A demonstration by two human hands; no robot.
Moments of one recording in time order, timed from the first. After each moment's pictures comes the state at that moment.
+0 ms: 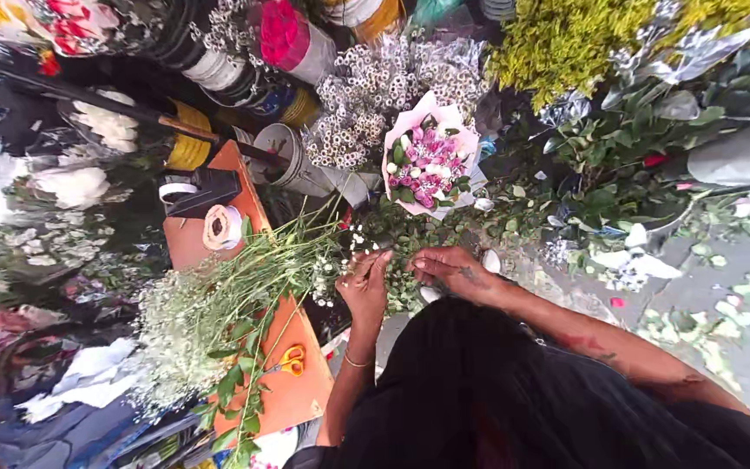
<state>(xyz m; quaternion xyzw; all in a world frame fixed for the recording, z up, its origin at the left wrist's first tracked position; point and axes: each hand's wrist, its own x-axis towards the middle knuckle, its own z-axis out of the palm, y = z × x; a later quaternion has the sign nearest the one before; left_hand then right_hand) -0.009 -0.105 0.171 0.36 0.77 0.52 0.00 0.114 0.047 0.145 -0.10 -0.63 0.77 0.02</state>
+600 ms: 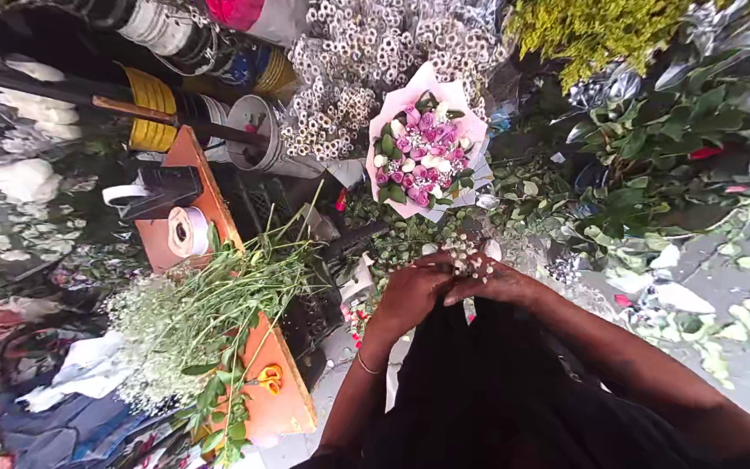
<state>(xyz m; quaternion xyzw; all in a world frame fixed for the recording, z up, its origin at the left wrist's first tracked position) -0.002 -0.016 0.125 0.50 0.75 0.20 0.37 0.127 0.130 0.043 -0.05 -0.54 0.84 -0.02</state>
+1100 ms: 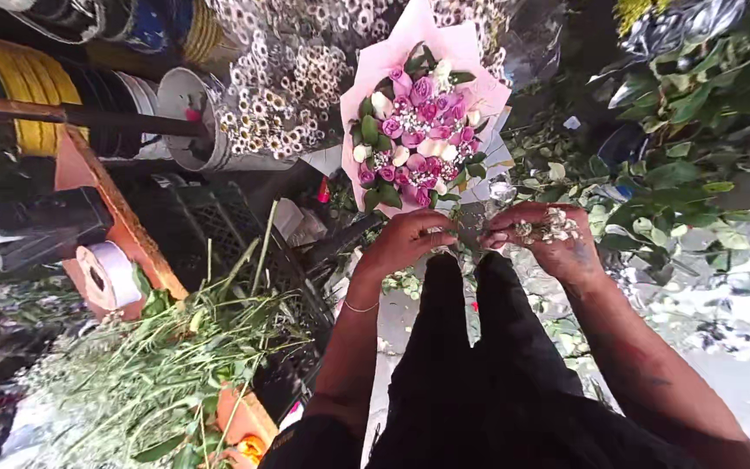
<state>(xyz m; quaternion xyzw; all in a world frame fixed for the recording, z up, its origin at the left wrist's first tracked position) -0.122 0.036 -0.014 0.48 0.67 0.27 0.50 0.105 0.176 -0.063 -0.19 -0.54 0.78 0.24</state>
